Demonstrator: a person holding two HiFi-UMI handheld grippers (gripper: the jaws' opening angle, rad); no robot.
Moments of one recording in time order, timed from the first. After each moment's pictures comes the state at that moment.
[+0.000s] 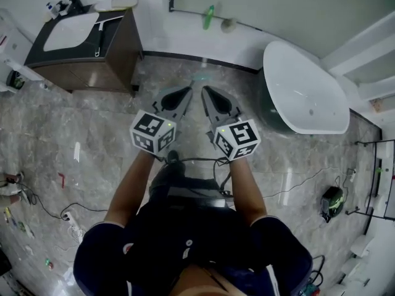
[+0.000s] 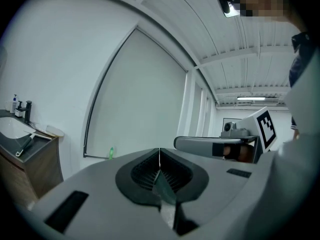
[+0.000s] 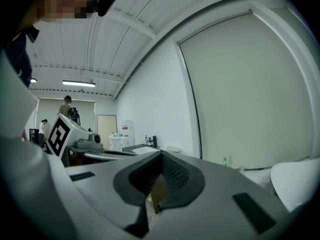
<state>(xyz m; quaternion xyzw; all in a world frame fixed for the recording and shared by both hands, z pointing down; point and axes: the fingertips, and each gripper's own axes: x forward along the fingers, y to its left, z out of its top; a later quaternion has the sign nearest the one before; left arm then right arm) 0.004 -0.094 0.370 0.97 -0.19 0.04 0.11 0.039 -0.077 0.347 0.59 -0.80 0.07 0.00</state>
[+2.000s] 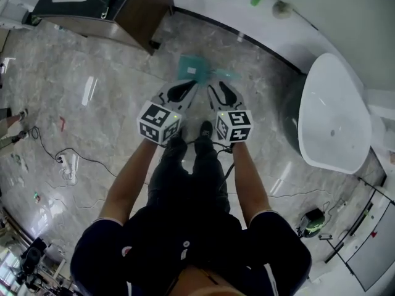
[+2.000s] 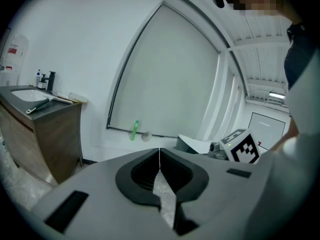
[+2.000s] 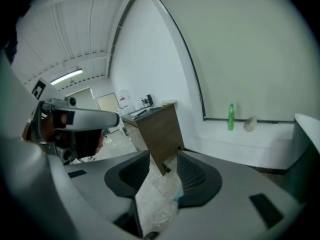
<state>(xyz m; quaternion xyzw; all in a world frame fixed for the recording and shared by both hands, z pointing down) 0.036 -0.225 0.543 0.92 -0.30 0.13 0.20 0.101 -0.220 0.612 0.52 -0.80 0.26 0.12</state>
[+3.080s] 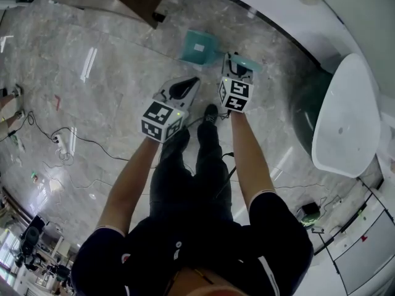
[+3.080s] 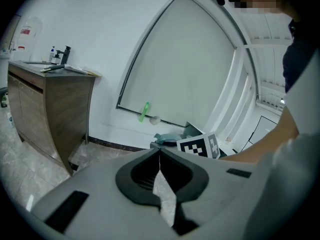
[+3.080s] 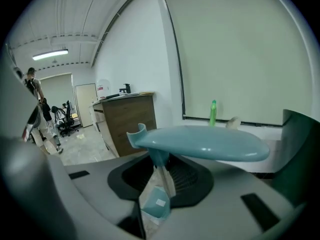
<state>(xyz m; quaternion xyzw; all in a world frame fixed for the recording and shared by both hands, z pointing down) 0.015 -0.228 0.671 0.89 -0.32 0.17 0.27 0.136 -0.312 0.771 0.63 -0.73 0.21 0.15</state>
